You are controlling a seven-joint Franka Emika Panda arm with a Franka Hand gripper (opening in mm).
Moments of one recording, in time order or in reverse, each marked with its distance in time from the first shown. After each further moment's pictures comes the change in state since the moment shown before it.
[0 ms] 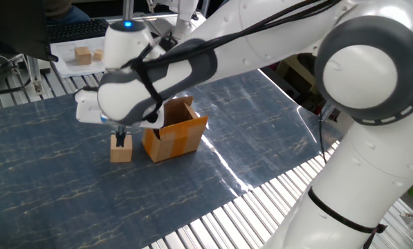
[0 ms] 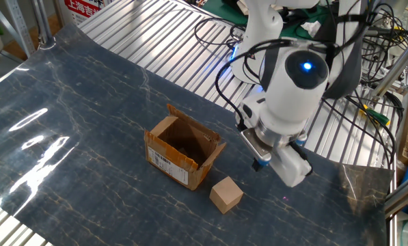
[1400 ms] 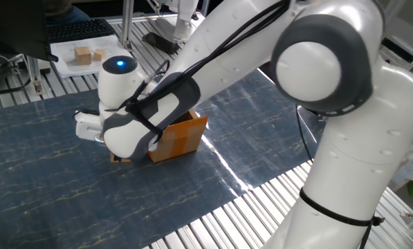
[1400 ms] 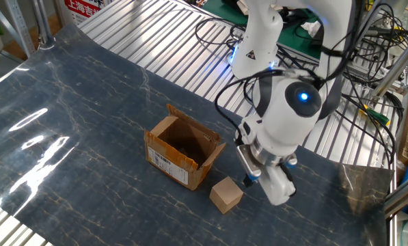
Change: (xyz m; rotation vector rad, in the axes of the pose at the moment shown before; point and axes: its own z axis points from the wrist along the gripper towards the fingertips) arm -0.007 0.005 0.070 0.011 -0.095 0.157
